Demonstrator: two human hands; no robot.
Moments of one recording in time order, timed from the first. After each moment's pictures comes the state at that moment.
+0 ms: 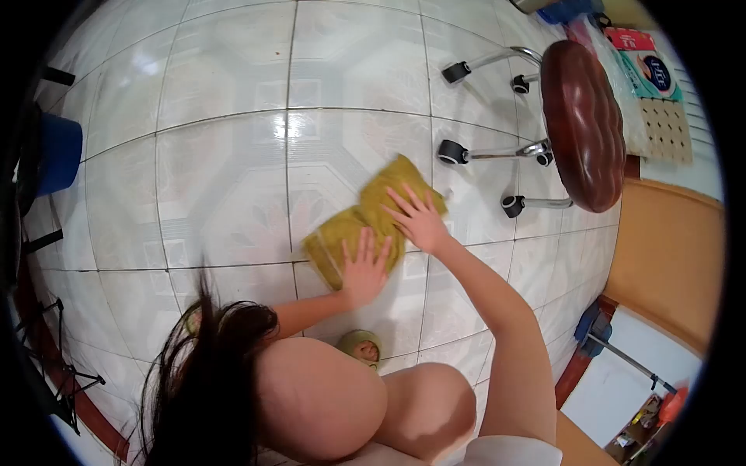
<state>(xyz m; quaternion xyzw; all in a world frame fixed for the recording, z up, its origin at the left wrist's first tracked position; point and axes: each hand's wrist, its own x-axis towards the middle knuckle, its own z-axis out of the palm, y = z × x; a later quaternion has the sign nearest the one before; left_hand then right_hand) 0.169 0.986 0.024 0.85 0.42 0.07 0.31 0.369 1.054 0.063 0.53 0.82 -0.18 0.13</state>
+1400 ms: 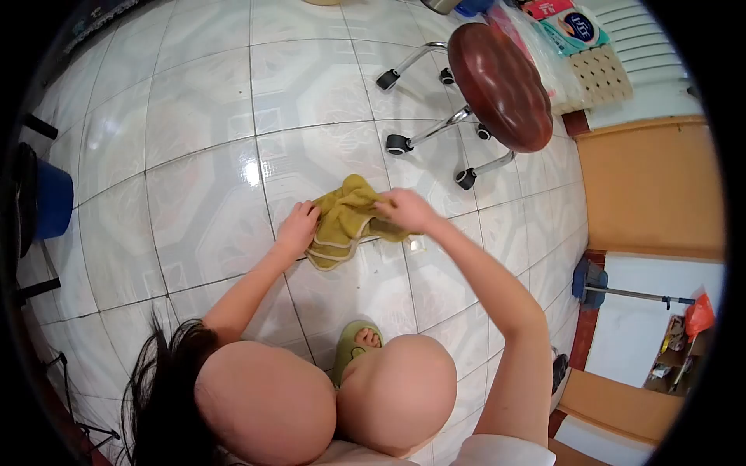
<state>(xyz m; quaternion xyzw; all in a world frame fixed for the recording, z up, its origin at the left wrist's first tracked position) 0.096 1.102 0.039 0.87 0.34 0.17 0.31 0.343 1.052 0.182 0.71 0.61 -0.36 0.00</state>
